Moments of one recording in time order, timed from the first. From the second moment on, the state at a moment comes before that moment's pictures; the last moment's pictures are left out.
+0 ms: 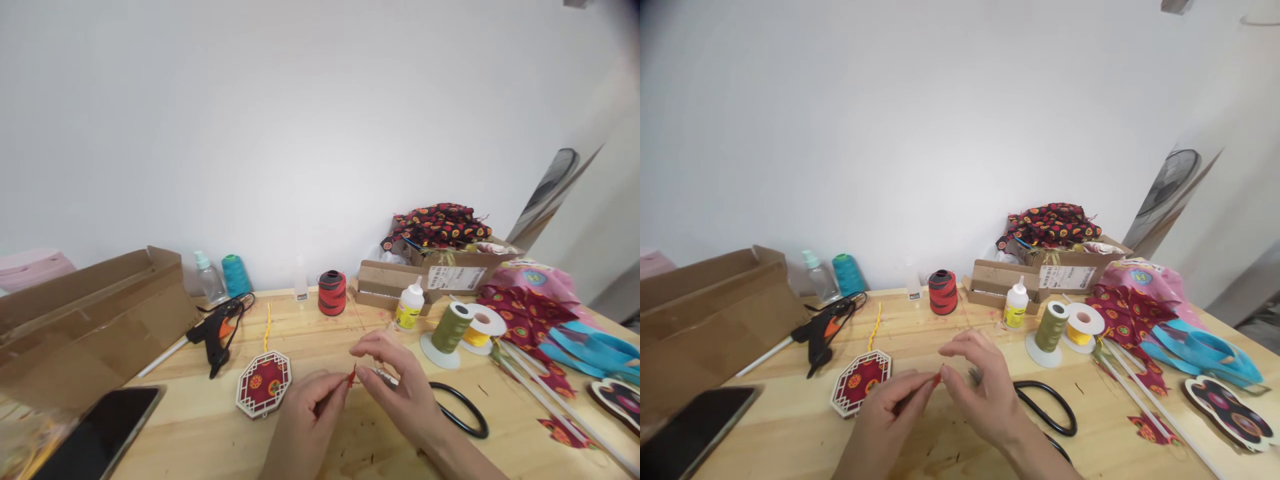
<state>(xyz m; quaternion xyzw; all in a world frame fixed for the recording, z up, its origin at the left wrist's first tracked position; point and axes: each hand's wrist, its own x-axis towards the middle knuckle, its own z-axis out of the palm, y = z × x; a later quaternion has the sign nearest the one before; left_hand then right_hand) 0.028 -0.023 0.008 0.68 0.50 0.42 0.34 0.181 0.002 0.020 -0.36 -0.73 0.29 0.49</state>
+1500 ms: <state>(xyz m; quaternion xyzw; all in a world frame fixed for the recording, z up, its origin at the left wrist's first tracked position) 0.024 -0.014 0.000 0.41 0.41 0.51 0.64 0.185 0.013 0.019 -0.39 -0.70 0.40 0.44</state>
